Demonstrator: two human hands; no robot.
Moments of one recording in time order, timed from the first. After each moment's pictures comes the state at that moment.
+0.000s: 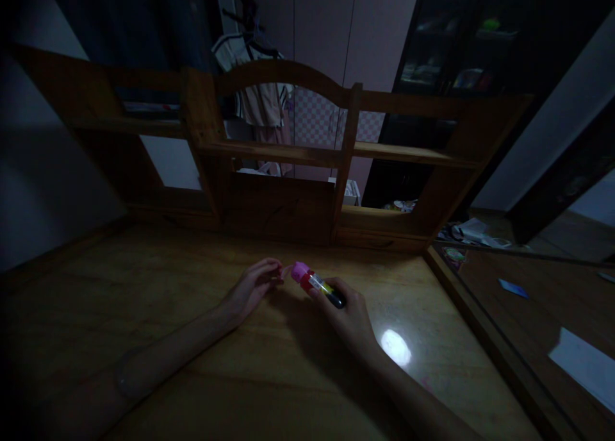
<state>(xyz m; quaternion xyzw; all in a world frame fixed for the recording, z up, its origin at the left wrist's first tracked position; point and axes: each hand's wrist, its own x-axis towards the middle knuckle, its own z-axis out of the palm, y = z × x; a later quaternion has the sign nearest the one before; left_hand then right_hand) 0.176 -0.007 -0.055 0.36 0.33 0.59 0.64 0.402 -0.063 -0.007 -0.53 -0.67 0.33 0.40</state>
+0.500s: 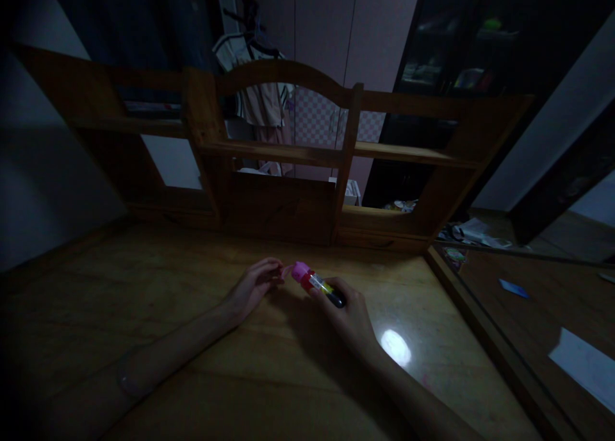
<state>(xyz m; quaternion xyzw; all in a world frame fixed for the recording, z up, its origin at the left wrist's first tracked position) 0.176 -0.008 -0.053 0.36 0.33 0.58 0.65 0.403 -0.062 -0.010 -0.53 -0.68 0.33 0.40</state>
